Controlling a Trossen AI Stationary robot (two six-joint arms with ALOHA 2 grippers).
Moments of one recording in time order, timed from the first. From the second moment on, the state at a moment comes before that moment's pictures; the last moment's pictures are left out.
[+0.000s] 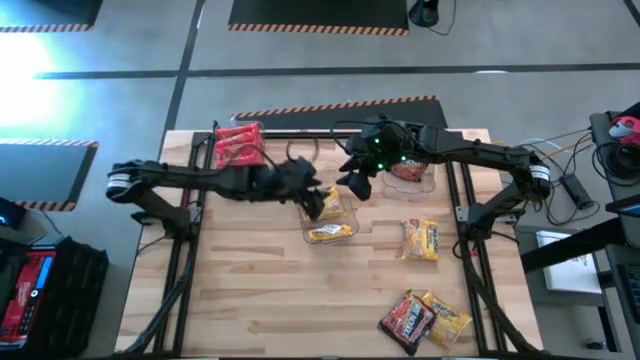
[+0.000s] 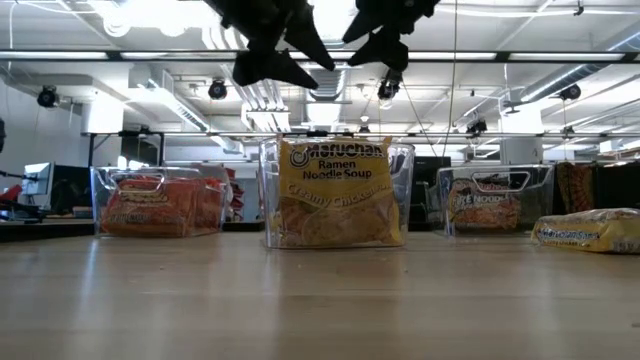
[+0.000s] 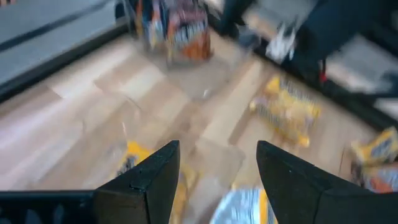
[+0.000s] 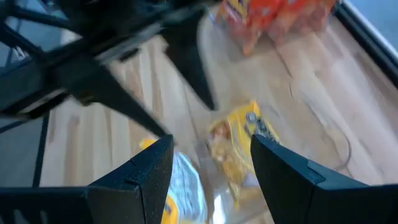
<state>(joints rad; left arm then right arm) 0.04 1.49 1.20 -0.30 -0.26 -0.51 -0.27 1.51 1.48 -0.65 -0.27 0.17</state>
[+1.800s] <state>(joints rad) -0.40 1.87 1.17 0.46 -0.33 -0.77 0.73 1.35 1.21 -0.94 -0.13 1.44</state>
